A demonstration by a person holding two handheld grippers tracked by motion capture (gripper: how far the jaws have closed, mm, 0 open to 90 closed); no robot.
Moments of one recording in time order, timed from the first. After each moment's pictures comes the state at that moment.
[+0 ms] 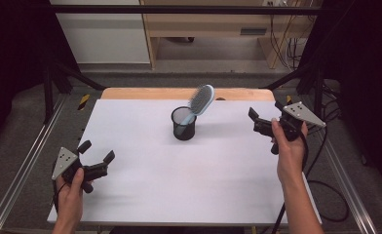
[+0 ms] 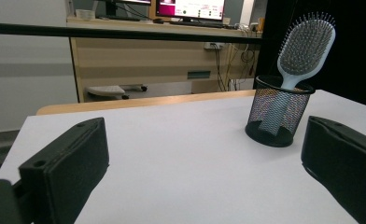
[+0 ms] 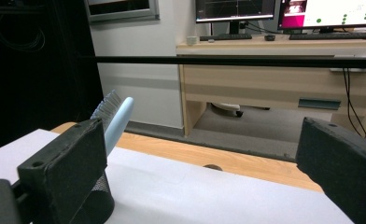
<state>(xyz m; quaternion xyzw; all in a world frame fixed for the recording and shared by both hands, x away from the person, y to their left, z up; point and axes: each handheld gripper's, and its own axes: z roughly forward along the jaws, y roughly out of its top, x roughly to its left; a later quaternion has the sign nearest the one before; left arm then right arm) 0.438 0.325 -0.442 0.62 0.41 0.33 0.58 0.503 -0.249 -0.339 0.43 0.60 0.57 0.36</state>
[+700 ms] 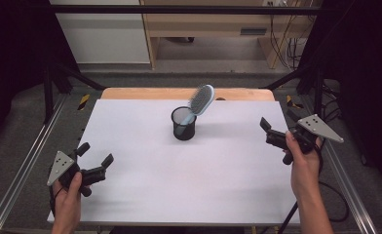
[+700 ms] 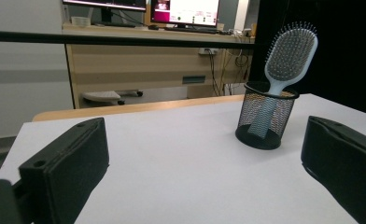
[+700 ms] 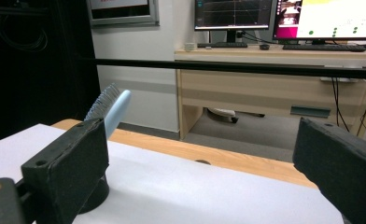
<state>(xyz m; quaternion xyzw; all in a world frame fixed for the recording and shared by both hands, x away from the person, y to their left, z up) 0.421 0.324 -0.434 0.62 0.39 0.34 0.59 0.469 -0.276 -0.347 0.42 0.60 0.58 0.37</state>
